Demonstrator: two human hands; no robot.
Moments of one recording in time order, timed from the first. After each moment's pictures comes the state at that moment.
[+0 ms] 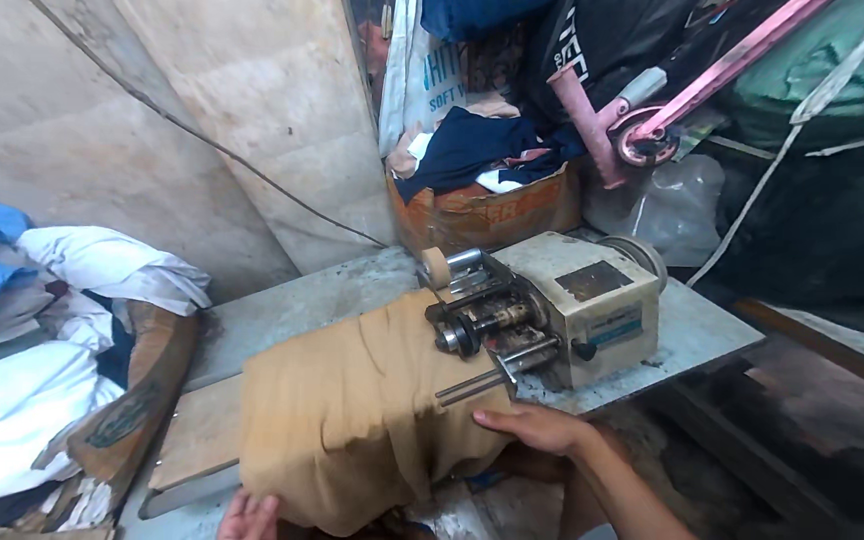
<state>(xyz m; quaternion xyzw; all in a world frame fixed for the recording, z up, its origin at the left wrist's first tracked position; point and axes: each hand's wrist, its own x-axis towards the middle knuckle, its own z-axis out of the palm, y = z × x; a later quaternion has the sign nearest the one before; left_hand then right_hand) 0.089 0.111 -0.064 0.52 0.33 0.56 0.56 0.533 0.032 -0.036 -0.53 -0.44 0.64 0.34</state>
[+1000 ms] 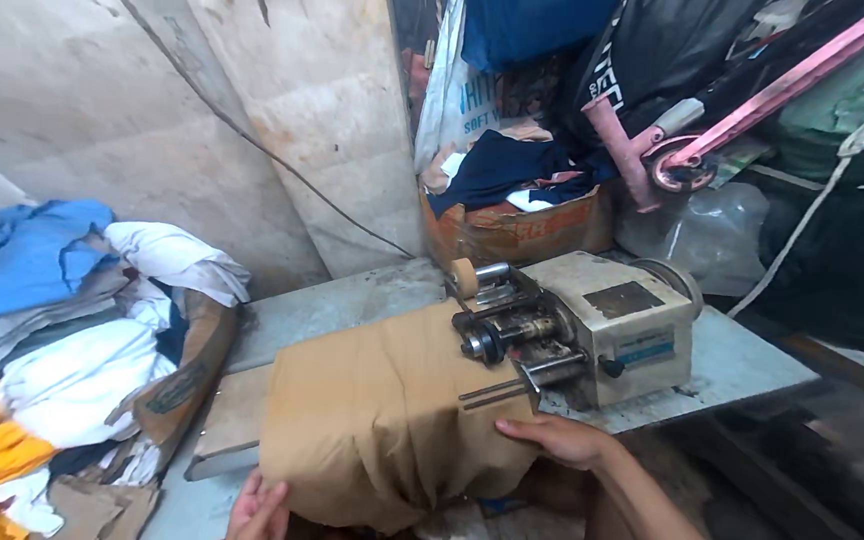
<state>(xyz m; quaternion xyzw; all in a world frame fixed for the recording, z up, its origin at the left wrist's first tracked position) 0.074 0.112 -0.055 0.49 0.32 0.56 0.58 0.534 0.035 -0.030 -0.50 -0.40 0.68 0.36</state>
